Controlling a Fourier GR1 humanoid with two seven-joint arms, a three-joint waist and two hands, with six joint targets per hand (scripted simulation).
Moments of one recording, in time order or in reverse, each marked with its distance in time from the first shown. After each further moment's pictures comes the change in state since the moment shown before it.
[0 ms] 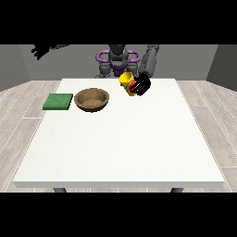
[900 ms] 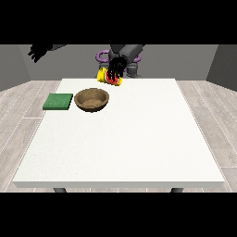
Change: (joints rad) left arm -0.336 -0.142 -0.473 0.184 -0.665 -0.066 0.798; right arm -0.024 -0.038 -0.035 0.280 0.018 0.075 -0.075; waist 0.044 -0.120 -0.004
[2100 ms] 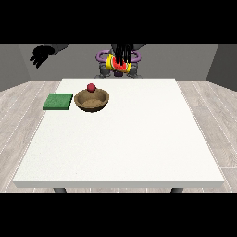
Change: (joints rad) left arm 0.026 0.064 -0.057 -0.366 -0.024 -0.258 0.086; right arm -0.041 -0.002 -0.018 0.111 0.045 -0.079 -0.042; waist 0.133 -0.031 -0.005
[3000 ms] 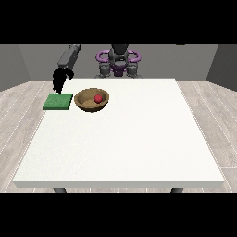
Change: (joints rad) left arm 0.035 0.165 0.771 -0.346 1.055 -0.306 -0.313; right arm 0.010 0.106 -0.031 0.060 0.029 -0.154 -0.104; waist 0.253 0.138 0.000
